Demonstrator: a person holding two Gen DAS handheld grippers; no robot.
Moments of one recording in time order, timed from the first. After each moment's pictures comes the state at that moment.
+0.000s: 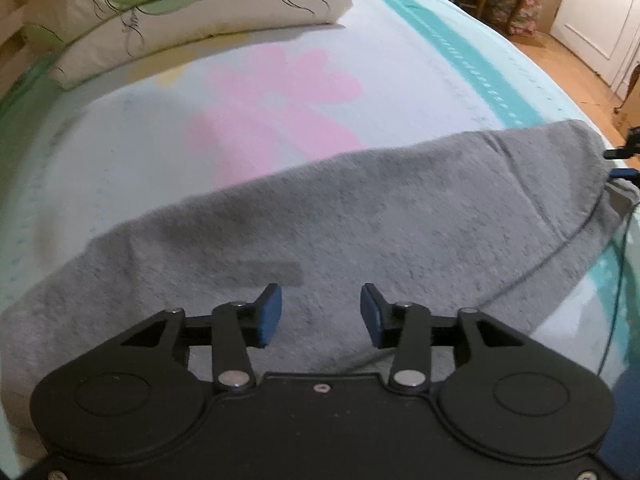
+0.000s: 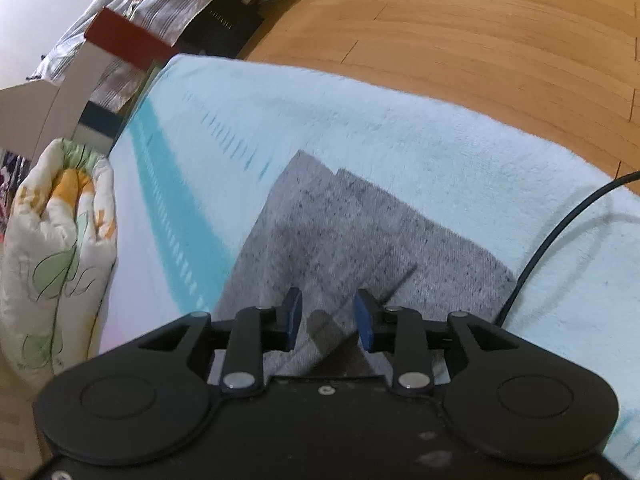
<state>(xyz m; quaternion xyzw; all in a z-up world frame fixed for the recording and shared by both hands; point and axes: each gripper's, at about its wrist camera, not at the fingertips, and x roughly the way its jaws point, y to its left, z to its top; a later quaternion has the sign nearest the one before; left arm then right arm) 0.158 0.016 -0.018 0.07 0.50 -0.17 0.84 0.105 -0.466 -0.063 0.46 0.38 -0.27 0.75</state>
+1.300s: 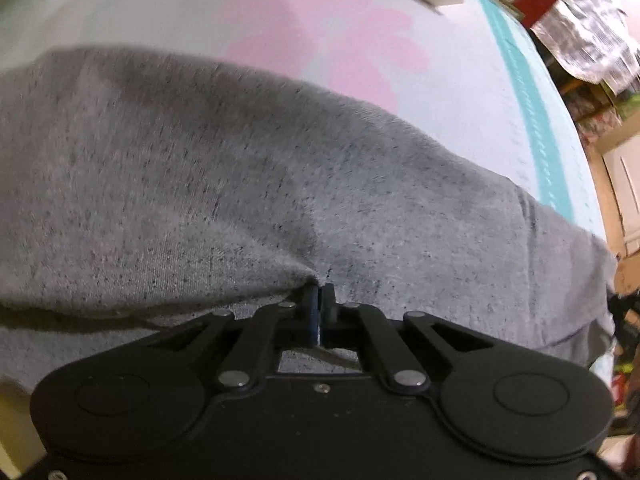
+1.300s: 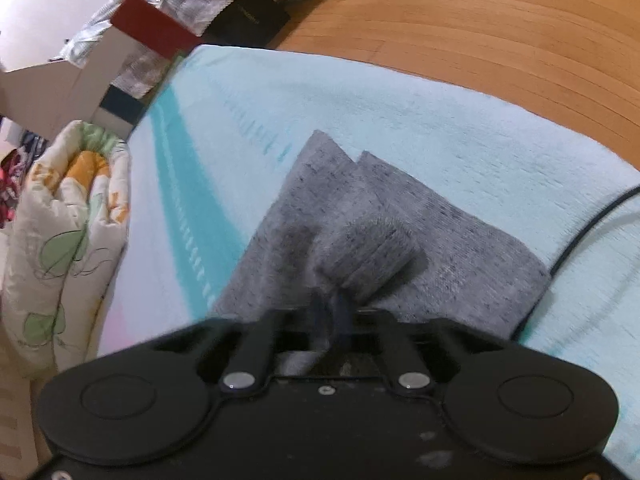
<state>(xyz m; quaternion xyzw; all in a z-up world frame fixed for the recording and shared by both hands) 0.174 -0.007 -0.084 -0.16 0.56 -0.07 0.81 0.099 -0.459 -0.071 0.45 0.37 -0.23 0.78</state>
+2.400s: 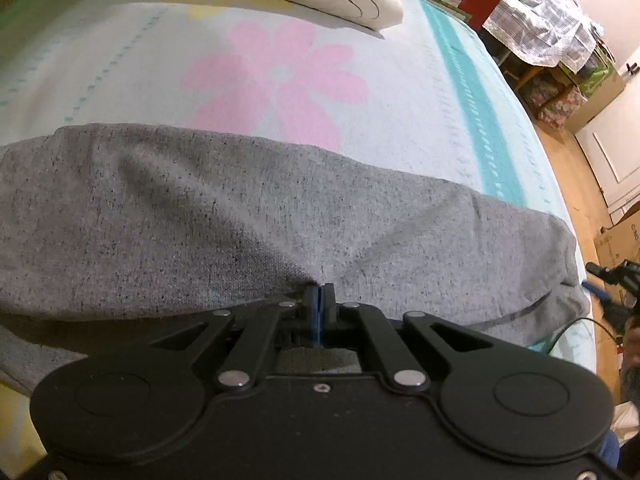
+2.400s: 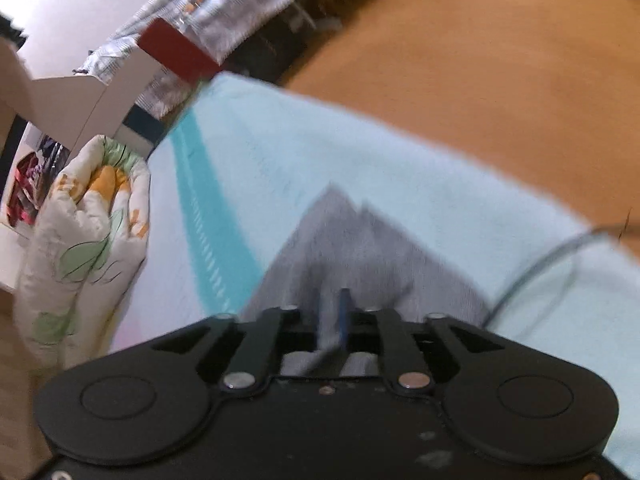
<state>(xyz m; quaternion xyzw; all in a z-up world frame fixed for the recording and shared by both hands) 0.159 -0.004 -0.019 -0.13 0.53 -0.11 0.83 0.072 -0.463 -0.038 0.46 0.35 -0.21 0.79</state>
